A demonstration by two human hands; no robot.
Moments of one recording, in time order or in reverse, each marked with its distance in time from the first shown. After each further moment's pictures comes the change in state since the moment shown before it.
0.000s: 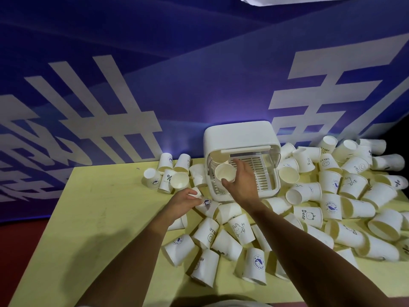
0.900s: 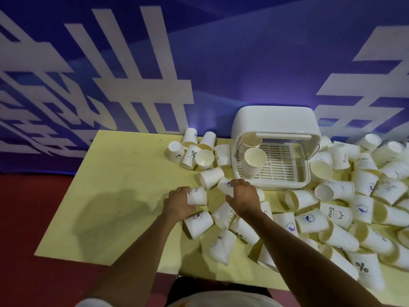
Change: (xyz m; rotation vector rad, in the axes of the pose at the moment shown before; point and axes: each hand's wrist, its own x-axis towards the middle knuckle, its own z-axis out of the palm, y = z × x) left_hand -0.023 -0.097 -0.028 0.645 0.202 -0.089; right_hand -0.060 -0.010 0.080 -0.427 -0.451 -0.116
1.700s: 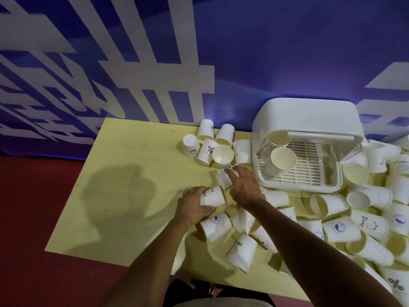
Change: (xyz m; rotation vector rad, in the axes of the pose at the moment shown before) left_hand 0.029 -0.030 0.015 -0.136 -0.006 0.077; right_hand 0.058 -0.039 0.030 -0.097 0.005 -0.210
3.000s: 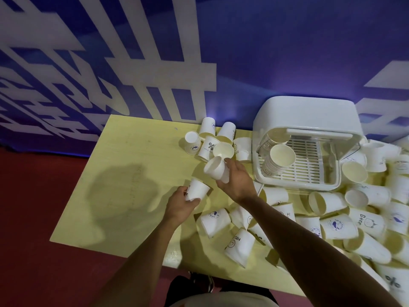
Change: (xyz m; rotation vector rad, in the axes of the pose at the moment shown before) left_hand -0.019 -0.028 -0.002 -0.429 0.152 -0.239; right_hand -0.001 -0.018 -0.002 0.404 0.164 0.011
